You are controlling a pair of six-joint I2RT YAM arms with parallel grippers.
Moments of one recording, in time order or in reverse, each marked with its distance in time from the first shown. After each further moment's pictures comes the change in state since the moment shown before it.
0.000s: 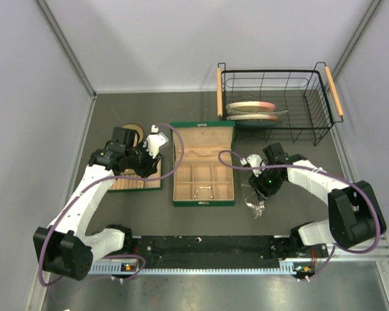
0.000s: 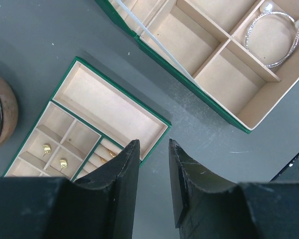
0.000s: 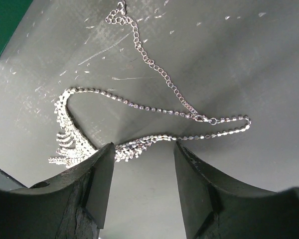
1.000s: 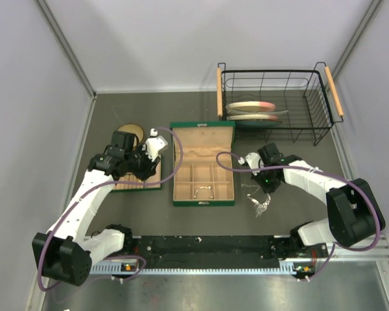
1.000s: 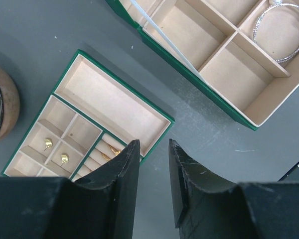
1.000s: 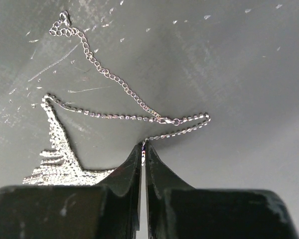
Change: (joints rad) left arm -0.001 -0.045 -0.051 0.019 -0.031 0.005; right arm 0.058 0.019 0.000 0.066 0.207 0.052
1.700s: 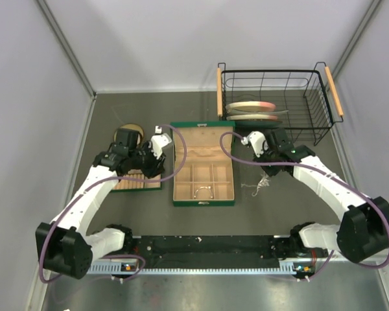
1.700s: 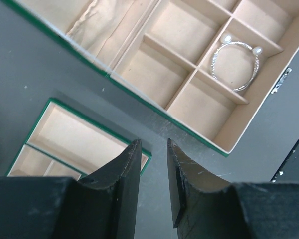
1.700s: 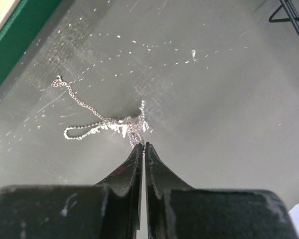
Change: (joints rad) left arm -0.012 0.052 -0.014 0.111 0.170 -0.028; right arm -0.001 -0.130 0.182 -0.068 0.053 0.004
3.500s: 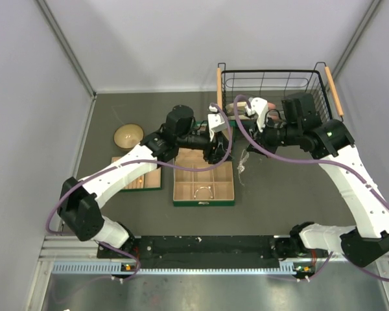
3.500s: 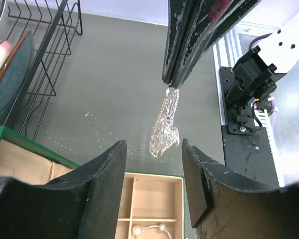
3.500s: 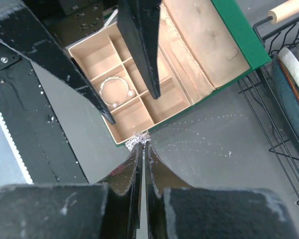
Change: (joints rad) left arm -0.476 0.351 0.345 0.574 0.261 -0.404; right arm 0.079 -0.040 0.646 -0.404 -0.486 0.018
